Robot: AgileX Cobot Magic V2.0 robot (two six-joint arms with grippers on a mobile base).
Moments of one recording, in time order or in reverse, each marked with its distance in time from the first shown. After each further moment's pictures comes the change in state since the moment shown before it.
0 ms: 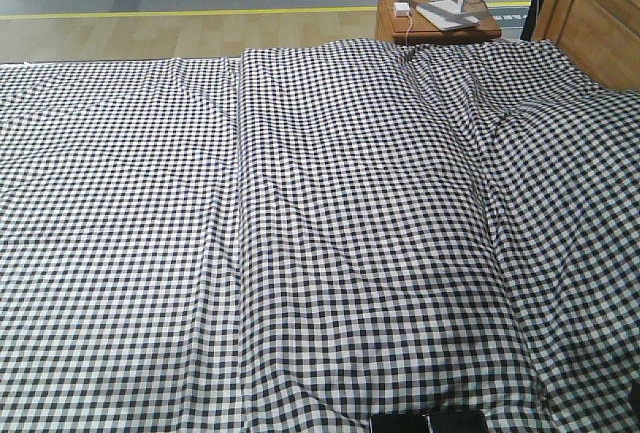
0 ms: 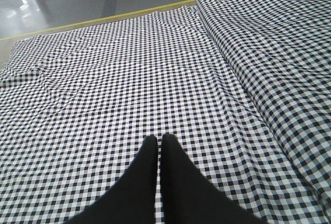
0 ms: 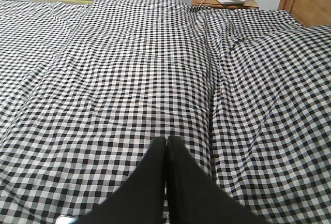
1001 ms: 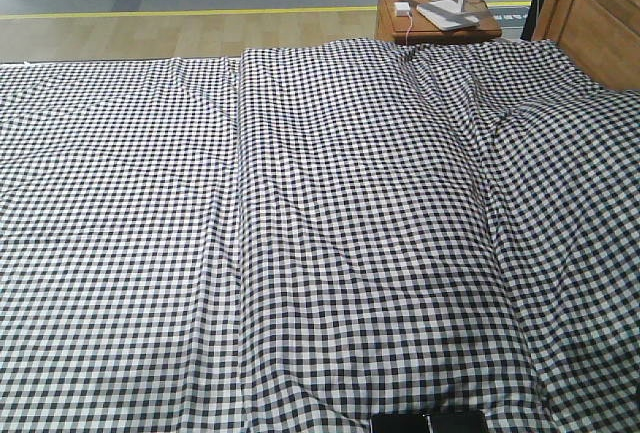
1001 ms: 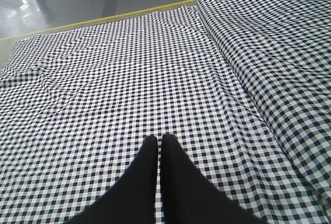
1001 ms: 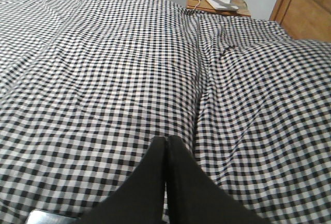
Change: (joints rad) left arm 0.000 0.000 0.000 0.000 0.000 0.000; right arm 0.000 0.000 0.000 -0.069 -0.005 -0.048
